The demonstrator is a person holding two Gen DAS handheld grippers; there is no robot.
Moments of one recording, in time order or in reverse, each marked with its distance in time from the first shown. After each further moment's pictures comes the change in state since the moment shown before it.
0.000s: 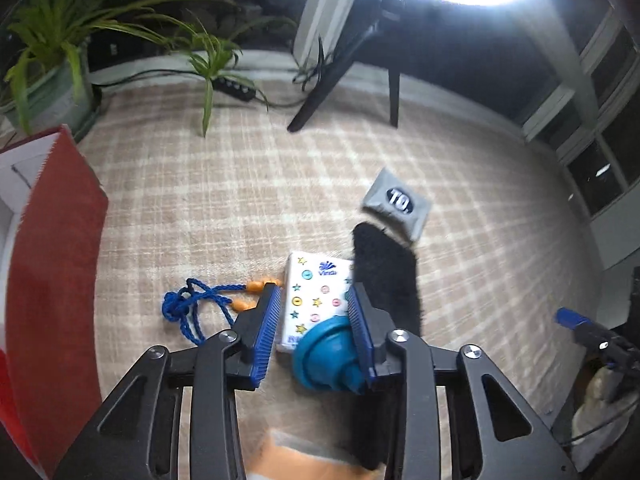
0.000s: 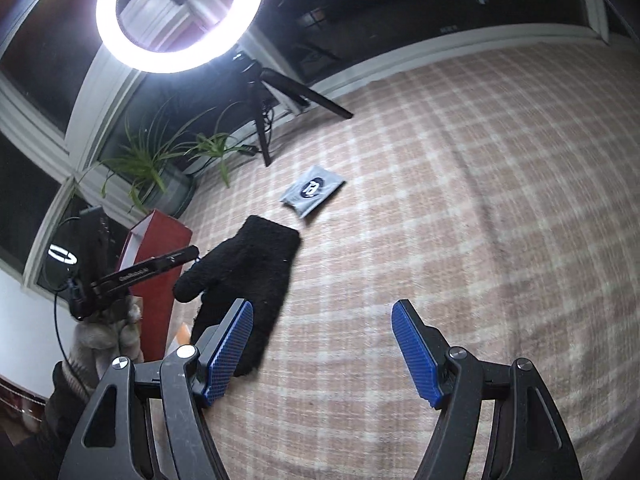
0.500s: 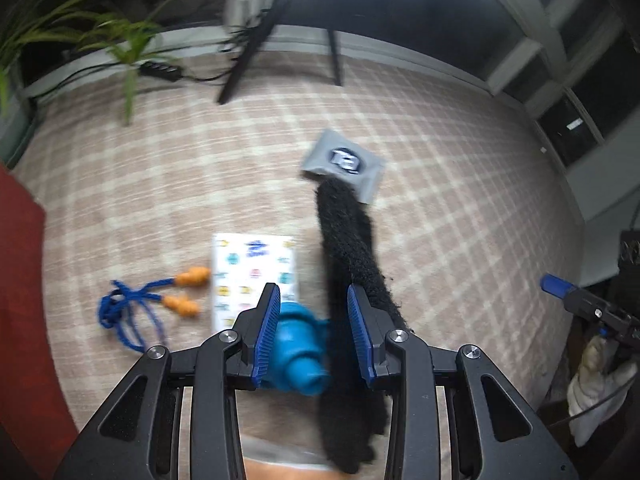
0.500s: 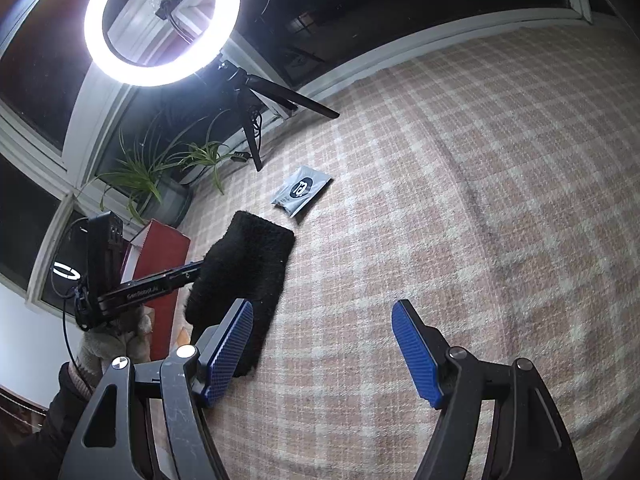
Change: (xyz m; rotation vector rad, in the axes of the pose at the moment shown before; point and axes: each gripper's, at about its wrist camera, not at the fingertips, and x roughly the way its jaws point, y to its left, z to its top) left arm 0.015 -0.040 -0.004 0.127 0.100 -0.130; right arm -0.005 -0.009 -0.008 0.052 -0.018 0.010
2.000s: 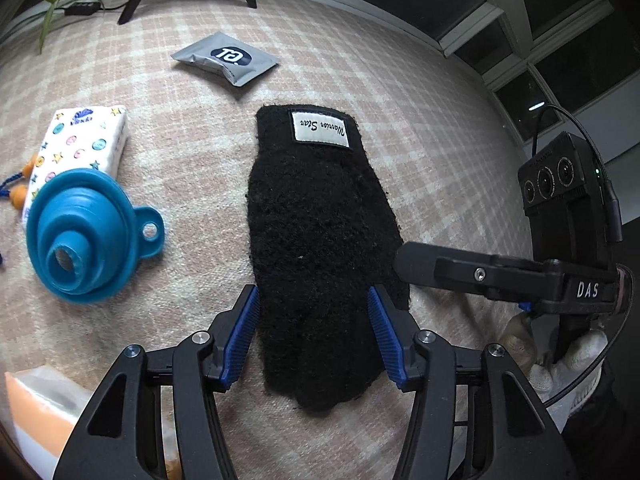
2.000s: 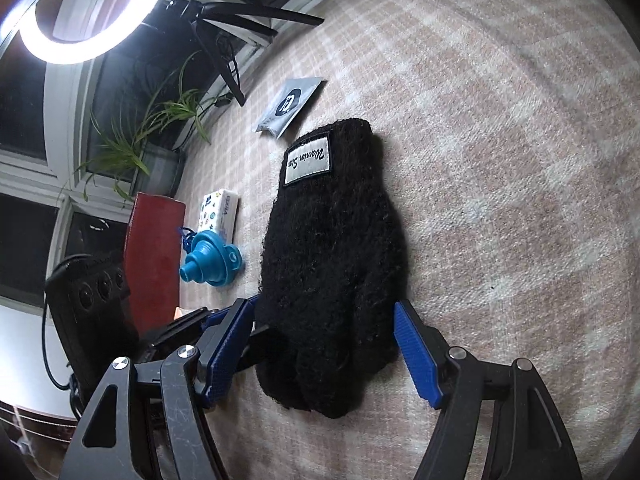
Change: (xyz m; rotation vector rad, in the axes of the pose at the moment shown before) left arm 0.048 -0.059 -0.060 -0.005 0.083 -0.176; right arm 0.095 -0.016 -0.030 0.161 0.213 0.113
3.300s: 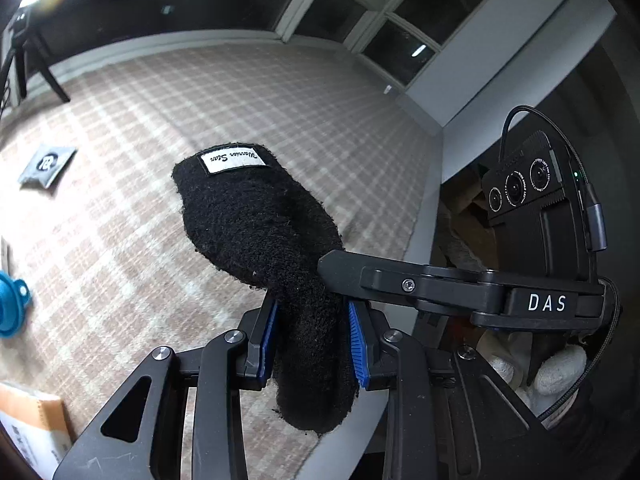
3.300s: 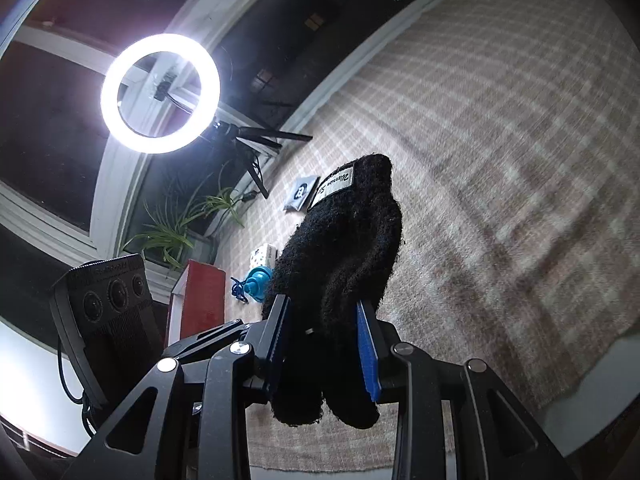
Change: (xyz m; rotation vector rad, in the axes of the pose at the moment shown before) left arm -0.048 -0.158 -0.037 0.390 -0.018 -0.224; right arm -0.162 0.017 -0.128 0.126 -0.413 0.008
